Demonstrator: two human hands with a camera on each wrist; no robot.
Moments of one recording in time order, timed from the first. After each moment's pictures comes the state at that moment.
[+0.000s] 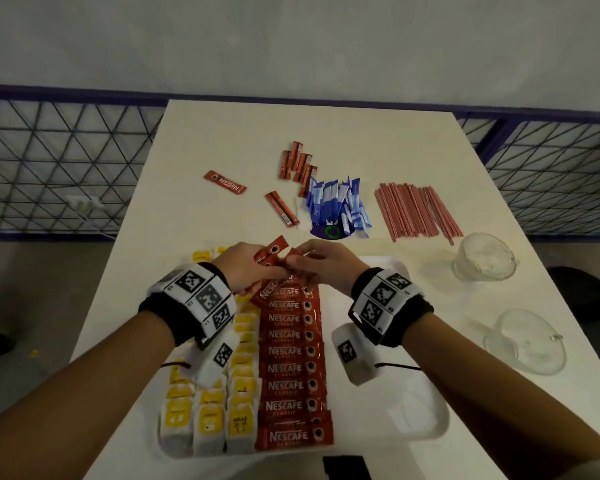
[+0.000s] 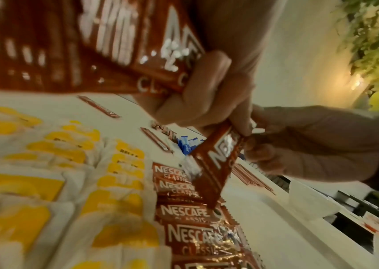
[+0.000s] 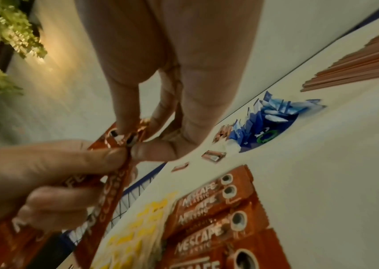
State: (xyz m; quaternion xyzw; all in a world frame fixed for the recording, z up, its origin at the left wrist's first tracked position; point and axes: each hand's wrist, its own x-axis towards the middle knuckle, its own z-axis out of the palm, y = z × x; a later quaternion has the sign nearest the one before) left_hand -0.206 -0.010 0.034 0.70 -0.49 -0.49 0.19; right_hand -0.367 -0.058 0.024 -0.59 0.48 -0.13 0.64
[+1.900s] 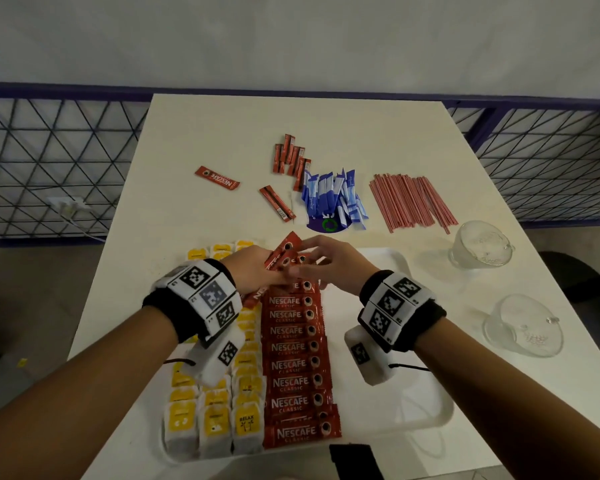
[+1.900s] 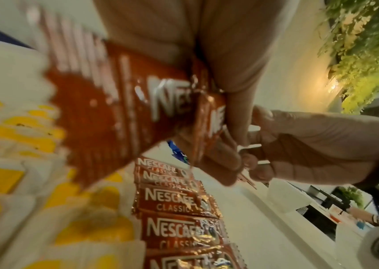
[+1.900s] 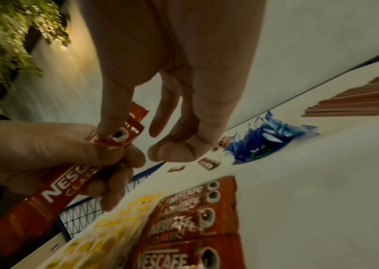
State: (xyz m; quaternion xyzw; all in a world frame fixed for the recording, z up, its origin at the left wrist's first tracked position) left_hand -0.209 -0.015 0.030 0.63 -0.60 -0.49 0.11; right_hand -0.377 -0.051 0.026 -0.67 0.49 -0.12 0.55
